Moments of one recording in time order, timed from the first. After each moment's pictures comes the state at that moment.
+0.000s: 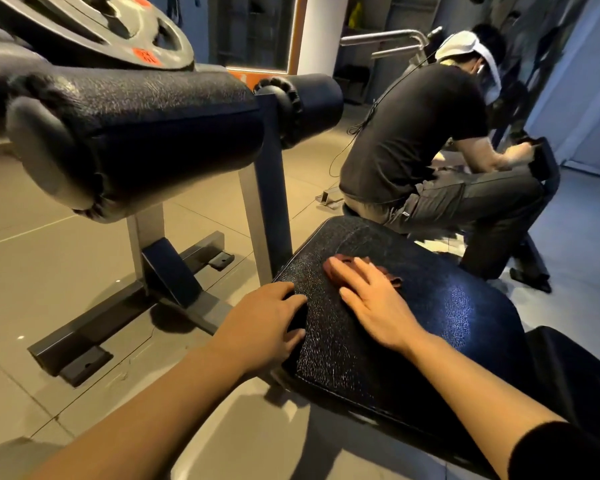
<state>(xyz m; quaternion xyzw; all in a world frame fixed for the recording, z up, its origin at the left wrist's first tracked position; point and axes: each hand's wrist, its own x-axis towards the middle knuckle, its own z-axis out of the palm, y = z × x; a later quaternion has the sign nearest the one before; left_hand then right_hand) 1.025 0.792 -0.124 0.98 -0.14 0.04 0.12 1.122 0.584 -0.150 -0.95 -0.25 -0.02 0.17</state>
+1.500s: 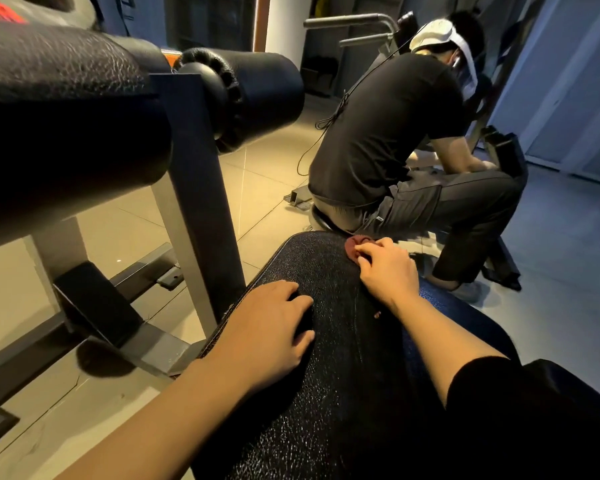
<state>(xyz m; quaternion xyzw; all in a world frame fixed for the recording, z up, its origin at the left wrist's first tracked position) 1.142 0.749 -0.132 0.97 -0.18 0.08 0.15 1.276 0.545 -0.137 -0.99 -0.03 -0.14 0.09</state>
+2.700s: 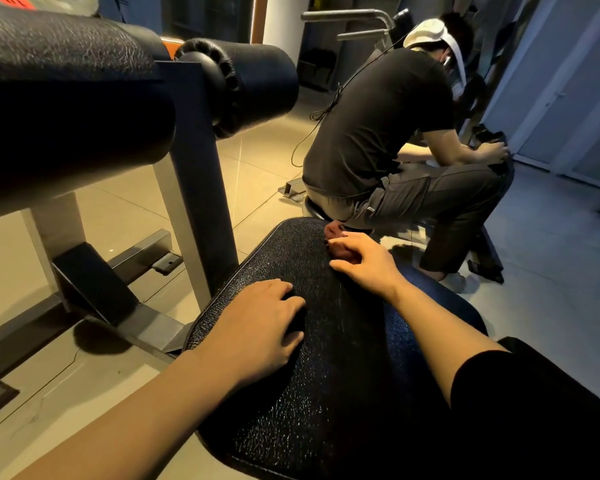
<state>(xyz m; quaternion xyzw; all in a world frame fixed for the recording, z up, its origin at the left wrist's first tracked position) 1.110 0.744 -0.134 0.97 -0.21 0.07 0.12 1.253 0.532 -0.132 -0.95 -0.18 -0.05 0.25</state>
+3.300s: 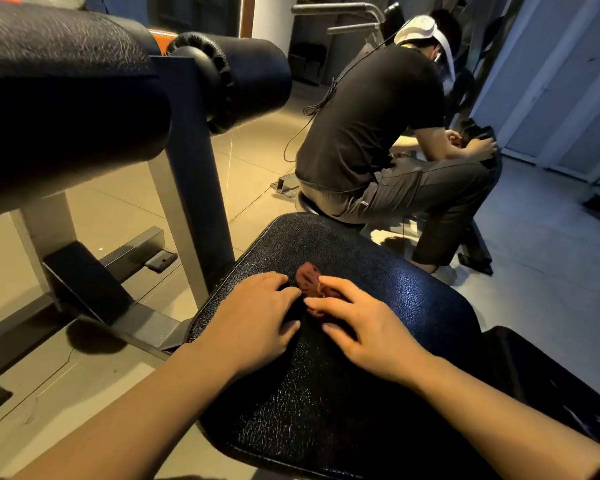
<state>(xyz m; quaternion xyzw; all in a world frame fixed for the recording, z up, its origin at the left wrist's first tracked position) 1.112 0.745 -0.134 0.96 -0.21 0.09 0.13 1.132 0.536 -0.141 -0.93 -0.33 -0.05 0.16</state>
